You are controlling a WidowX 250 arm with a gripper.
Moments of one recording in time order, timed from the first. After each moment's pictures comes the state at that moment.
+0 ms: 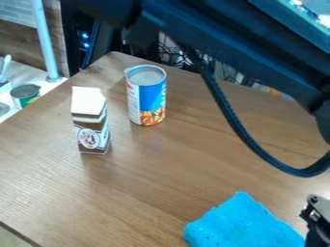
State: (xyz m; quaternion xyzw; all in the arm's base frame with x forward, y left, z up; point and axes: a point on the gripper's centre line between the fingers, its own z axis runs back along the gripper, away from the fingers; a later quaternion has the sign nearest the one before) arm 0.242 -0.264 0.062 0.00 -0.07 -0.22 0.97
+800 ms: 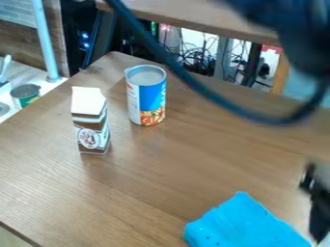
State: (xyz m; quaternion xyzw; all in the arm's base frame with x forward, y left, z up) arm 0.233 -0.251 0.131 -0.04 -0.10 -0.20 0.97
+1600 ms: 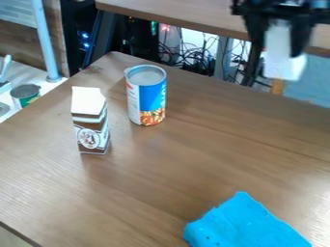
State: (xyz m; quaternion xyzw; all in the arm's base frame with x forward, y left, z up) arm 0.365 -0.135 0.214 -0.08 -0.18 -0.05 0.98
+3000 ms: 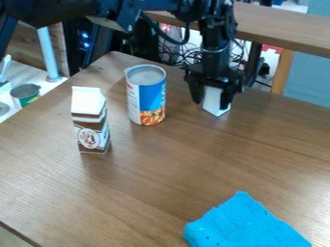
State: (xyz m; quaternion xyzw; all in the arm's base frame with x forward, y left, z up) arm 0.467 -0.046 0.054 -0.03 -0.07 0.01 1.00
